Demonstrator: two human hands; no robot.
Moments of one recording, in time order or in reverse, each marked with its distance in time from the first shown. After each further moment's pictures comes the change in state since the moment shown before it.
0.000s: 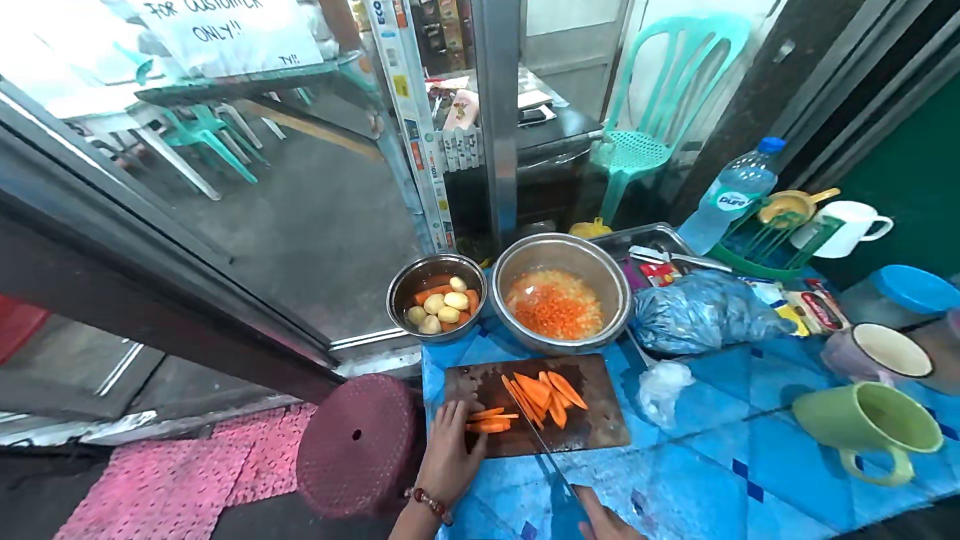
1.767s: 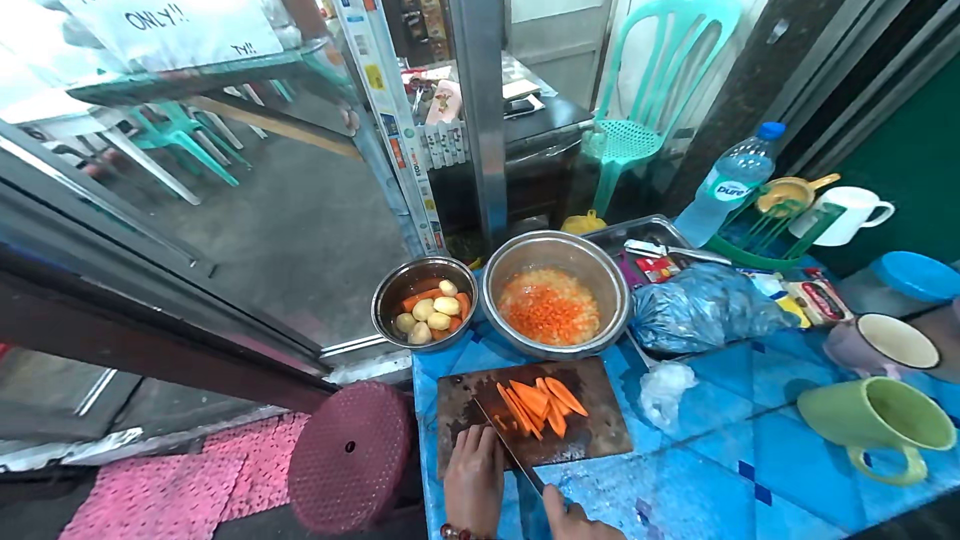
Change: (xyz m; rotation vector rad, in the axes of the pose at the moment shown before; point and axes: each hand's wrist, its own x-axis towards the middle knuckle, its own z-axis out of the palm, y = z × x) left_hand -0.006 0.043 0.044 0.236 0.336 0.037; right_hand 0.020 -0.058 -0.008 -0.273 -0.052 0.055
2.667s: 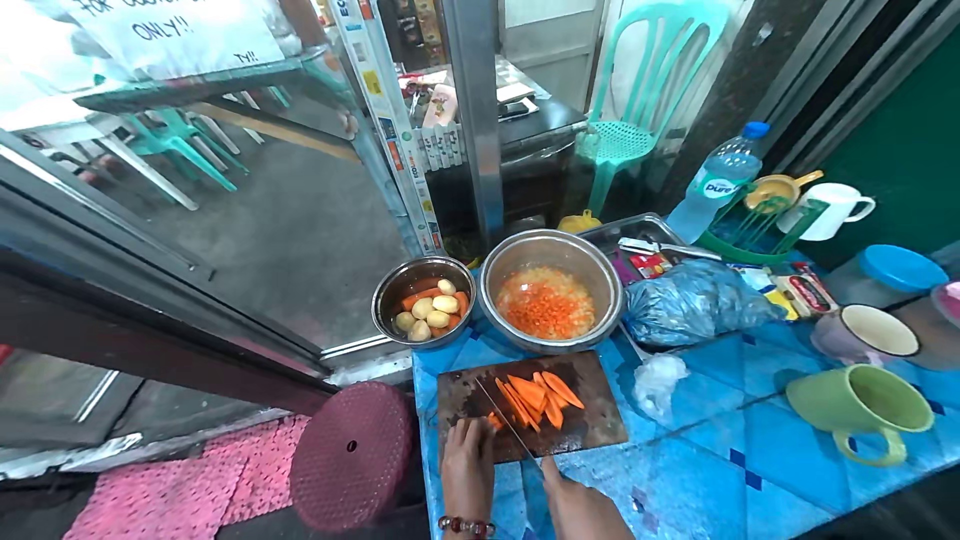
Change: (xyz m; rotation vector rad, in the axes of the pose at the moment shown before) left_hand -0.002 -0.009 0.003 -0.162 -0.012 -0.153; right_hand 0.018 0.010 -0.009 0.147 -0.124 -0.007
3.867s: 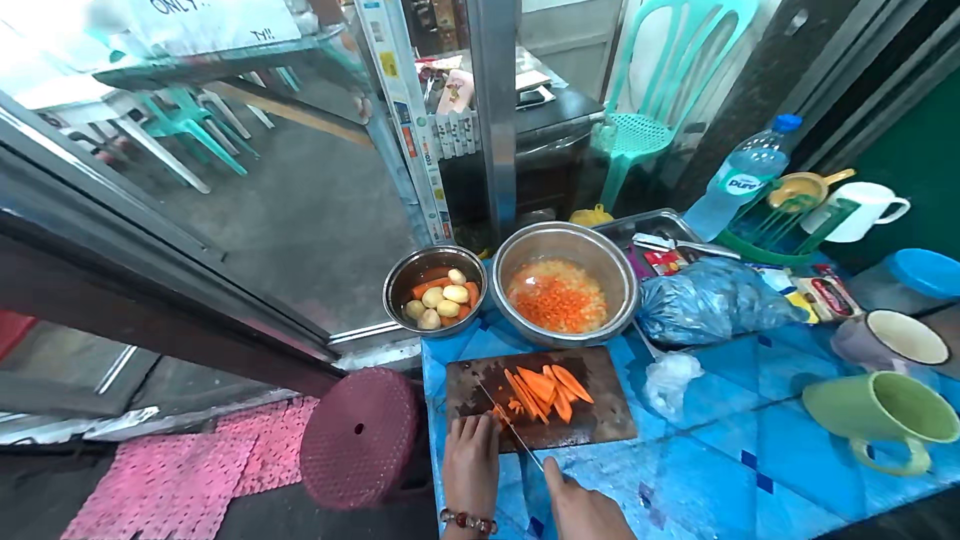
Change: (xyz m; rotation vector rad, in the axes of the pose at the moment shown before) left_hand -0.007 -0.005 -0.006 0.124 0.036 0.087; right_hand -0.009 -0.012 0.009 -0.098 0.040 0.001
